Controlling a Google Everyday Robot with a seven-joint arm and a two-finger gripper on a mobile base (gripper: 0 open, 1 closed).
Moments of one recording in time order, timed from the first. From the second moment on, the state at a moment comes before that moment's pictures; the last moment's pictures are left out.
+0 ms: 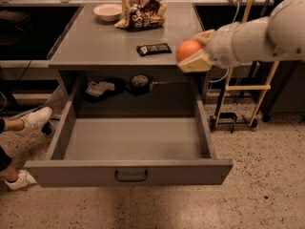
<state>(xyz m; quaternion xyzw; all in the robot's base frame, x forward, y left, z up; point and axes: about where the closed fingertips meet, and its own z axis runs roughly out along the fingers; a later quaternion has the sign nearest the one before) 0.639 -0.117 0.927 -0.52 0.69 0.06 0.49</state>
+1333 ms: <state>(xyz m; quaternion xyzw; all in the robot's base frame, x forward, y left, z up) 0.603 -0.020 0.728 -0.66 0.67 0.03 0.35</state>
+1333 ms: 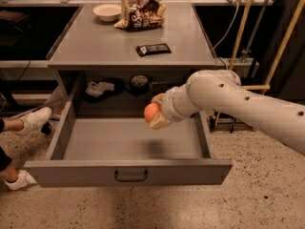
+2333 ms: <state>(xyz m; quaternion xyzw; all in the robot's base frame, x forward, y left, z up) 0.611 -0.024 0.630 -0.63 0.71 0.09 0.30</state>
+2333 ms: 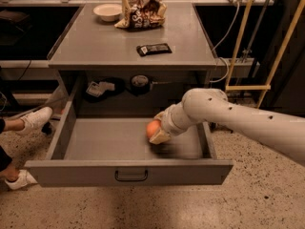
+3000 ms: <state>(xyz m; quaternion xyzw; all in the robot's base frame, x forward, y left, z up) 0.611 -0.023 0.618 -0.63 0.71 0.10 0.29</state>
